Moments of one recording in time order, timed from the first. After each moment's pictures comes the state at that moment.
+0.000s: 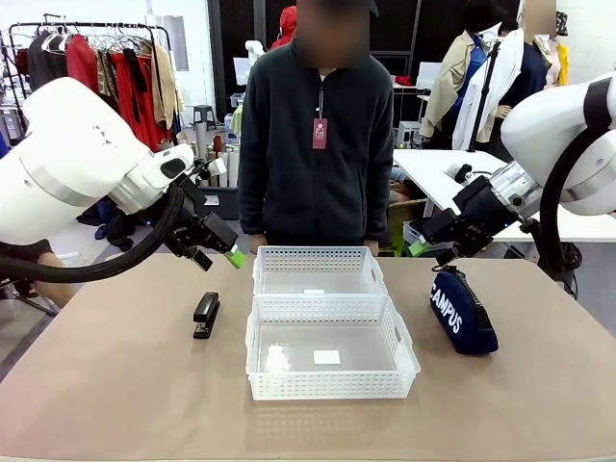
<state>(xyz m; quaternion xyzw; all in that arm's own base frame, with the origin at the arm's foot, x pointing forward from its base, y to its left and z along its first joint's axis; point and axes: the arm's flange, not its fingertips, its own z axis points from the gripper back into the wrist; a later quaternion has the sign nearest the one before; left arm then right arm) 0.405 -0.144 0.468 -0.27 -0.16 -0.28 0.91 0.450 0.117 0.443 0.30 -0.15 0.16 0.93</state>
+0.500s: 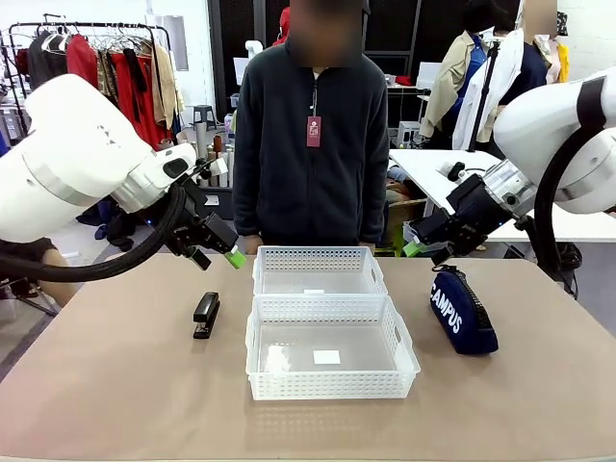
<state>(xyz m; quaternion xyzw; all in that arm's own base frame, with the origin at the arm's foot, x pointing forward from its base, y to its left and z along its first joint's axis) 0.405 -0.145 0.469 -0.25 -0.16 -0.27 0.92 0.445 0.132 0.448 0.32 -0.13 0.17 0.92</state>
